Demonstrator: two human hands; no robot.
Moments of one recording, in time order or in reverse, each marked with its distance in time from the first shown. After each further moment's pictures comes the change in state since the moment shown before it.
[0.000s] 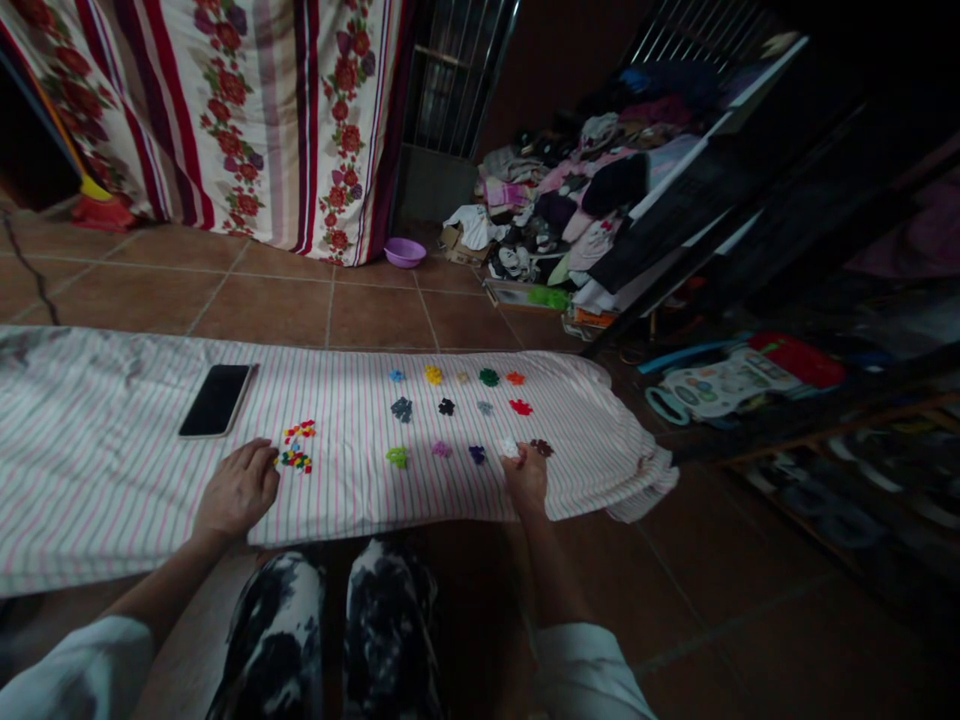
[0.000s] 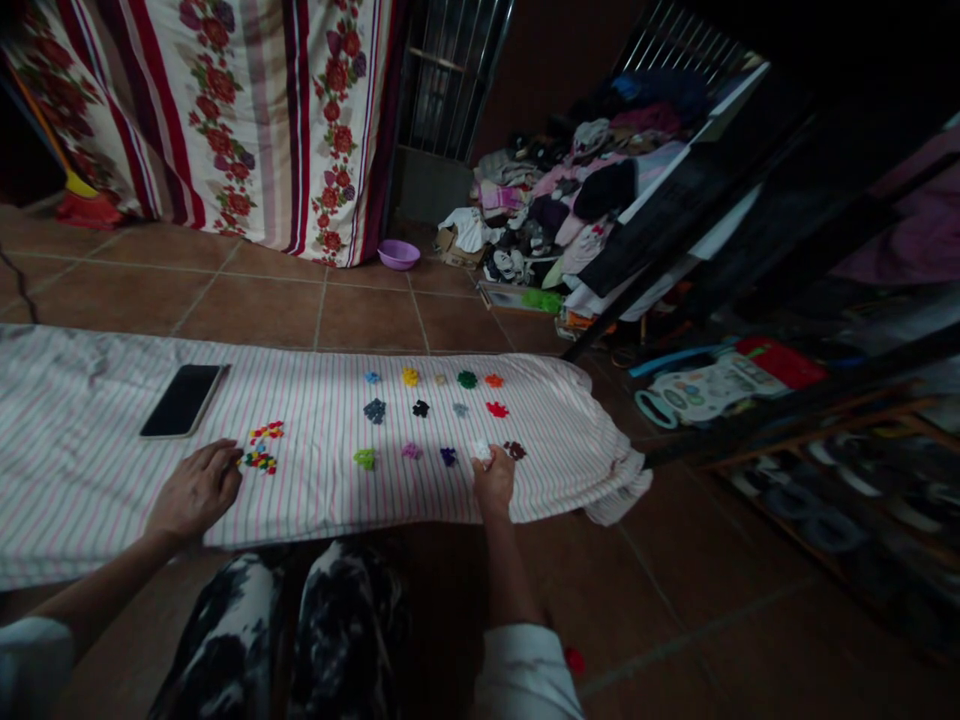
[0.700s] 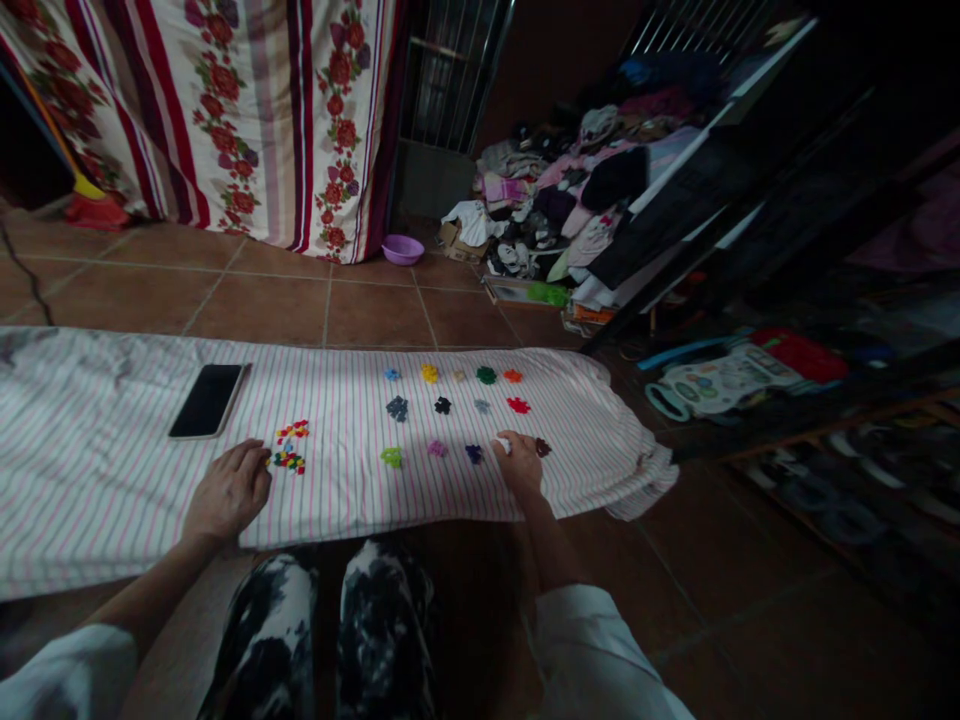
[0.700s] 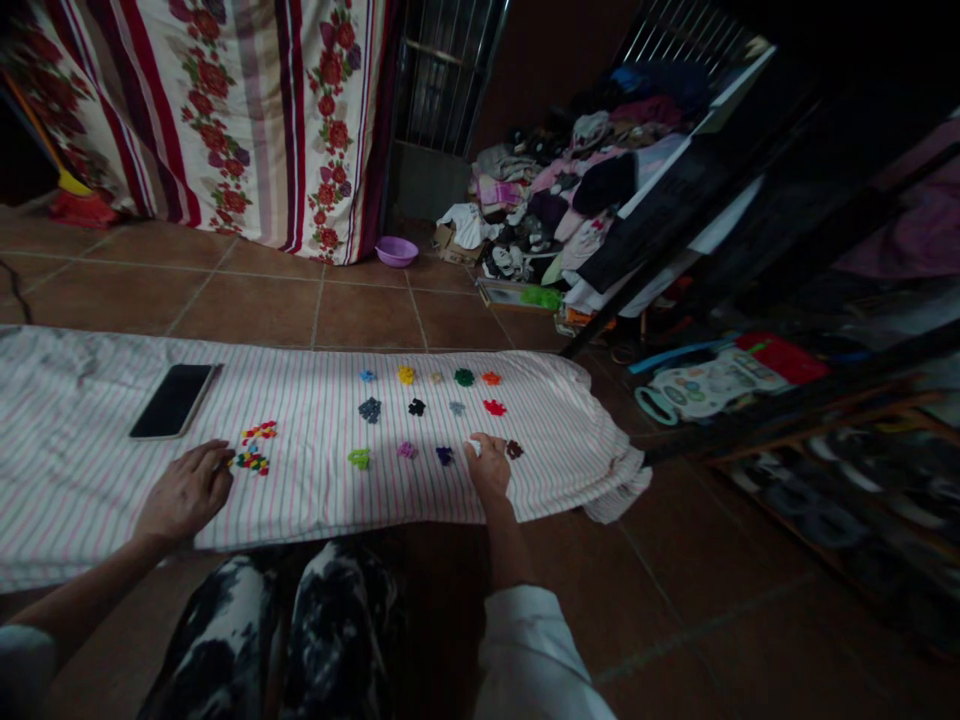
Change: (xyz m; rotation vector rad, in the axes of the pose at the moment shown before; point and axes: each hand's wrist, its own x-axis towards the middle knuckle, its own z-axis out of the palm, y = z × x) left_hand -0.002 -0.004 0.003 -0.005 -0.005 0.005; right_hand 0.018 -0.015 -0.004 -0.171 -0.178 -0.082
